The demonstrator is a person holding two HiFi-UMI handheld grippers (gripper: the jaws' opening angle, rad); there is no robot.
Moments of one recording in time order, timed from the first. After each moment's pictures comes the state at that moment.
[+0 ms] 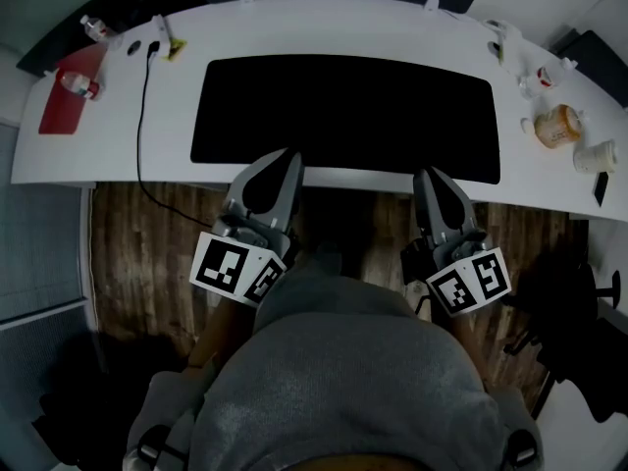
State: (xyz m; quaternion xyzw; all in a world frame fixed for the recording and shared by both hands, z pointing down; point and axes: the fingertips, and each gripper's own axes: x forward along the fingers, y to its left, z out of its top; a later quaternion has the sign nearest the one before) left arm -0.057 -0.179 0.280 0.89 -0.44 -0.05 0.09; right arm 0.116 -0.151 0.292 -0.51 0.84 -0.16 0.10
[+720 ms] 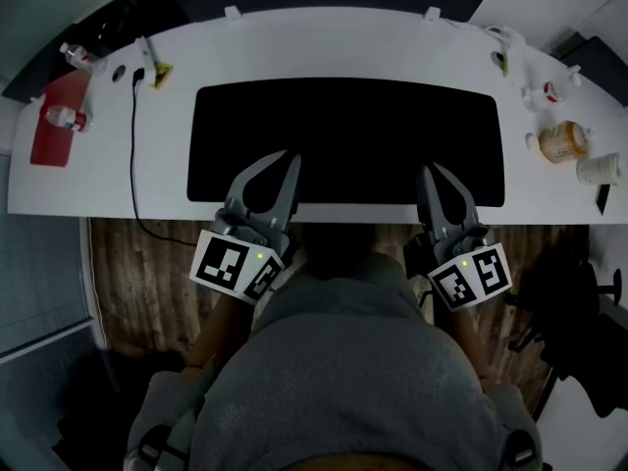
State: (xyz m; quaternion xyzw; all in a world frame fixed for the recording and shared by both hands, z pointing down) left arm -0.060 -0.266 0.301 0.90 -0.42 -0.02 0.10; right arm 0.114 -0.236 0.301 -0.53 0.83 -0.15 0.09
